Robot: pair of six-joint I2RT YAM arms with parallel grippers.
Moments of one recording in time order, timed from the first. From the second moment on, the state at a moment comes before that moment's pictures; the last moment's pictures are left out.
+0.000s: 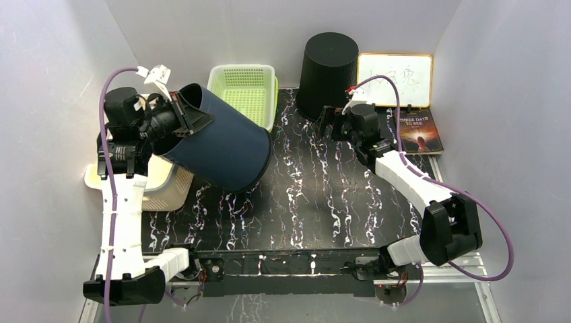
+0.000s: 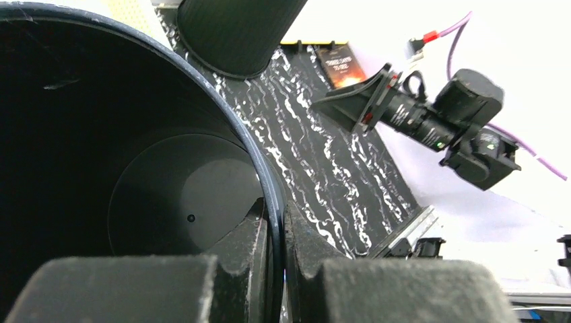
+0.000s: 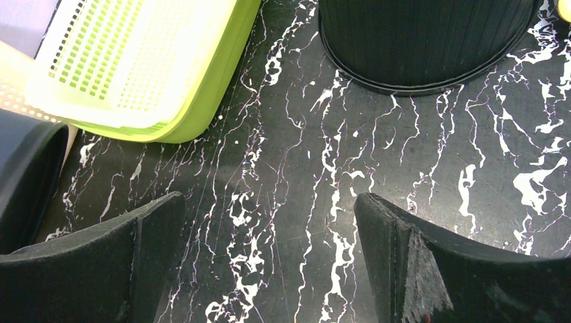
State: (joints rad) left arm 0.04 1.10 1.48 -0.68 0.74 -0.37; right arm 0.35 1.39 1.00 0.02 -0.05 0.34
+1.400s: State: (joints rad) left arm -0.38 1.26 1.58 -0.74 0.28 -0.26; right arm 0.35 1.37 1.03 -0.05 -0.07 0.27
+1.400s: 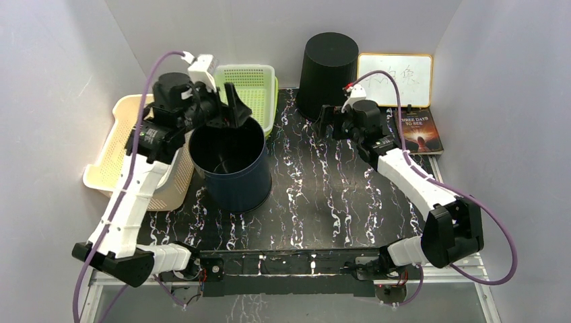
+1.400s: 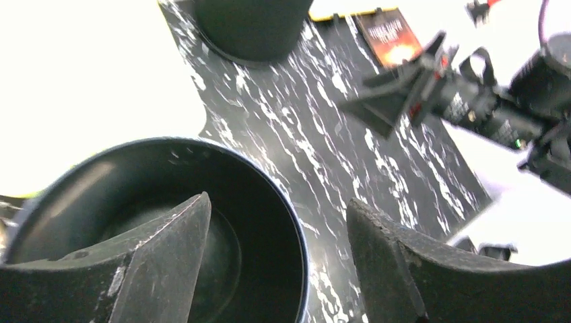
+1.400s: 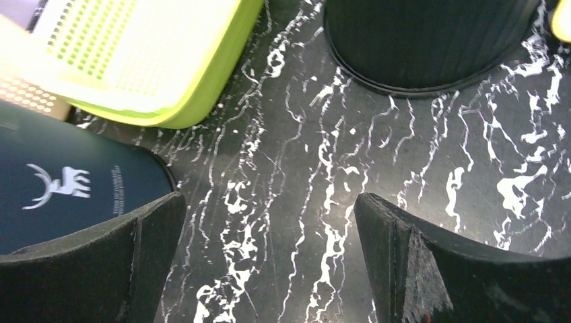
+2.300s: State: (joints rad) left arm -0.38 1.09 1.62 -0.68 -0.53 -0.27; right arm 1.08 1.68 1.69 -0.42 -0.25 -0.09
